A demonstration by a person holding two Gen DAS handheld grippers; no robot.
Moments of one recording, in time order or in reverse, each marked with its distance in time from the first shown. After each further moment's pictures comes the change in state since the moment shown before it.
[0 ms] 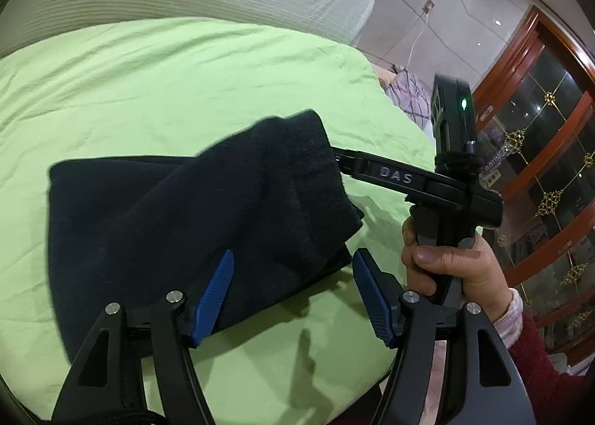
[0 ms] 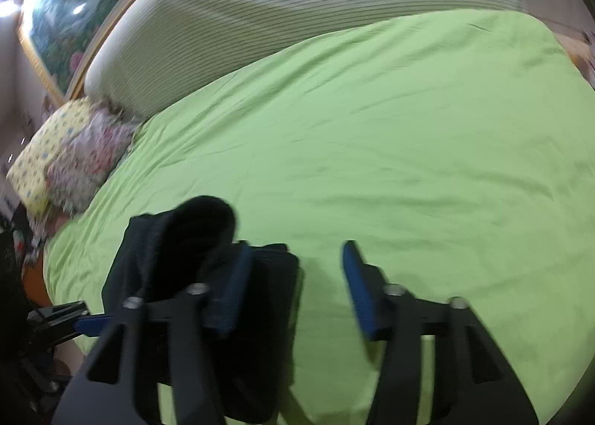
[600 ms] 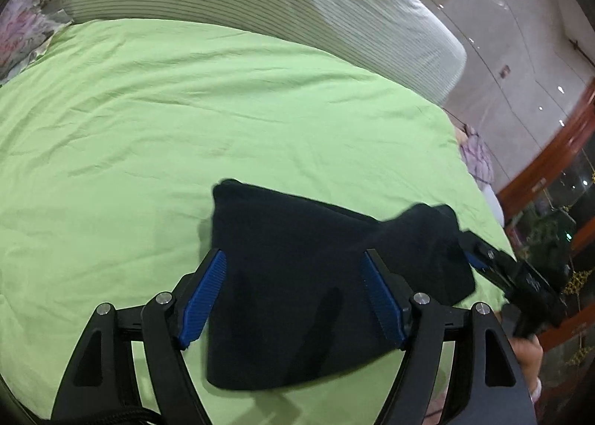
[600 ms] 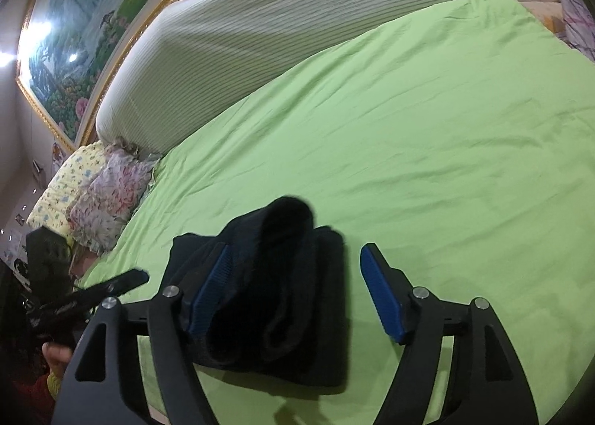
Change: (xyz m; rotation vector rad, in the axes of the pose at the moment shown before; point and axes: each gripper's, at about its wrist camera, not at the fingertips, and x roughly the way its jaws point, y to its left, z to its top) left arm -0.030 0.112 0.012 -0.242 -0.103 0.202; right arm -0.024 0.037 -0.023 0.111 -0.072 0.055
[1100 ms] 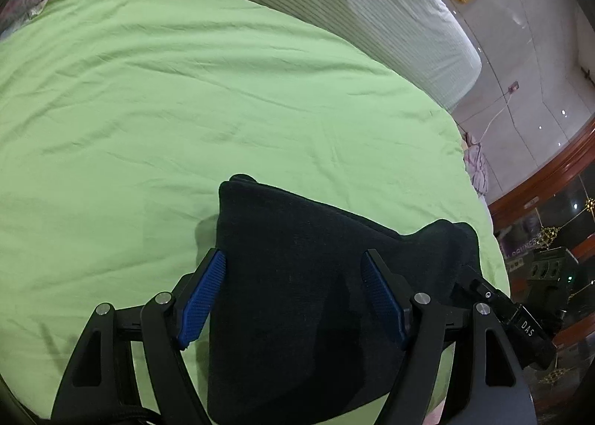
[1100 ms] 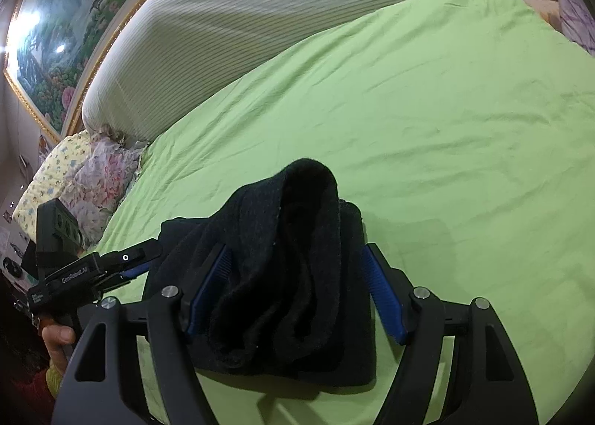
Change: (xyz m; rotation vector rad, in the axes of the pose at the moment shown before) left arm 0.045 0.027 0.012 -0.091 0.063 -0.062; right arm 0.021 0.009 -0.014 0.011 0.028 -0.061
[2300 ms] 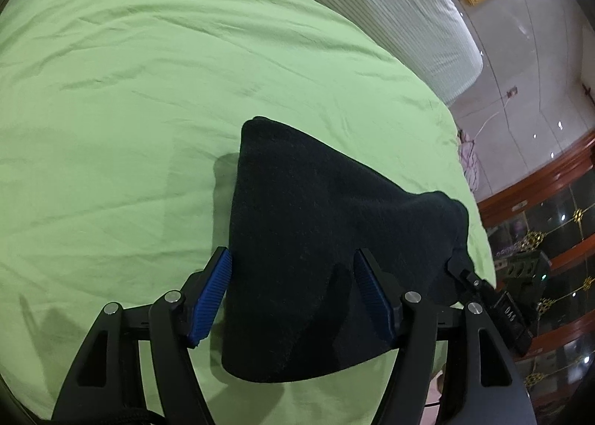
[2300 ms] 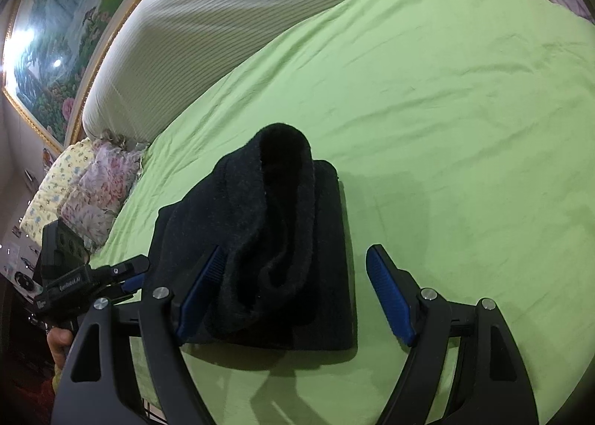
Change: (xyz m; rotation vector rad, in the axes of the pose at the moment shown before) left arm -0.008 0.026 -0.032 -0.059 0.066 -0.053; right arm -0.006 -0.025 -0.028 0.068 0.009 0.042
